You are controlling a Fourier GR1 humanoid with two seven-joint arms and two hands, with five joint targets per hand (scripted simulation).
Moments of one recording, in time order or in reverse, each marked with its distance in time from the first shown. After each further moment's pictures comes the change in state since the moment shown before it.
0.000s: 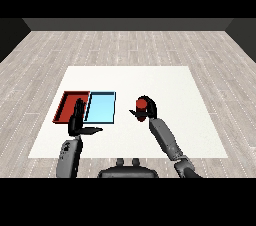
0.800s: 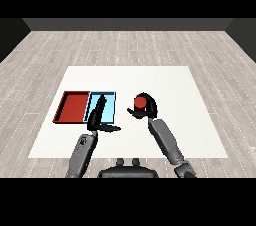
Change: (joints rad) left arm -0.115 -0.045 -0.252 0.031 -0.006 0.119 0.140; right arm 0.066 0.008 0.043 -0.282 0.040 -0.037 0.116
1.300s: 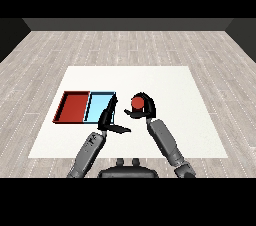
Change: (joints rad) left arm -0.075 -0.002 -0.168 0.057 0.047 0.118 0.010; right arm 0.010 0.000 0.054 -0.092 0.004 -0.018 0.040
